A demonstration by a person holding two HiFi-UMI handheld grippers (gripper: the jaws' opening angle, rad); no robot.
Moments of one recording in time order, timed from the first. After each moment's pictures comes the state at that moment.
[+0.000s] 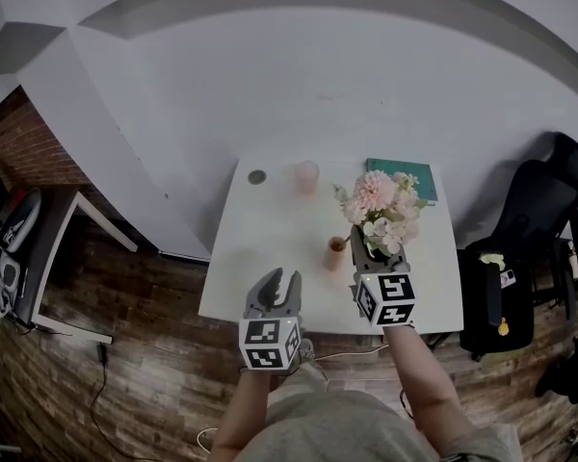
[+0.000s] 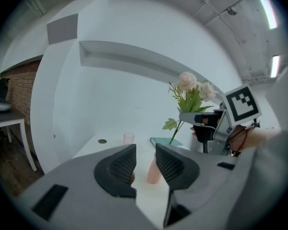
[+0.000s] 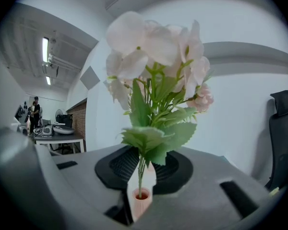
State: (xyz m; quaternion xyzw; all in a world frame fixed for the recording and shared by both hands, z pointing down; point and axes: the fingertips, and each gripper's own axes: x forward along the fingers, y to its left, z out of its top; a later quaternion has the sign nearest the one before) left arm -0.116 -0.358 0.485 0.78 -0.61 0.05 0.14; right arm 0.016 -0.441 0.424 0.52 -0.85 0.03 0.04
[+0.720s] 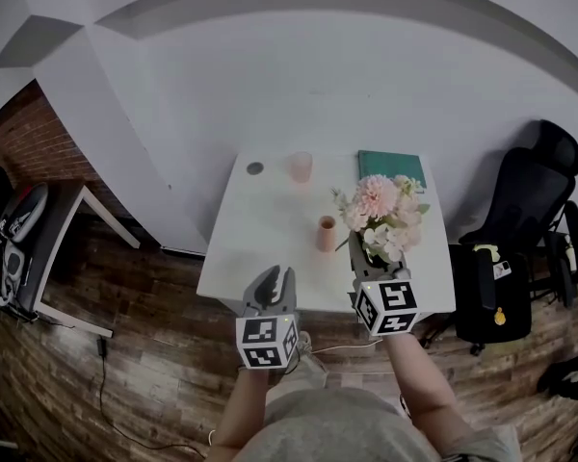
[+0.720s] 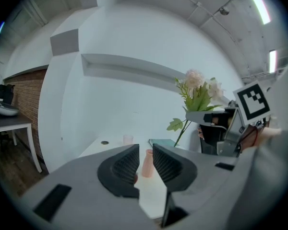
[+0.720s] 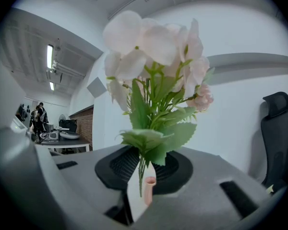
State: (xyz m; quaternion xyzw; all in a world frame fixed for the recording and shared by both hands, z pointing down) left arm -0.096 -0.285 0.470 0.77 -0.62 0.04 0.12; right arm 0.041 -0.347 0.404 0.51 -0.86 0.02 0.00
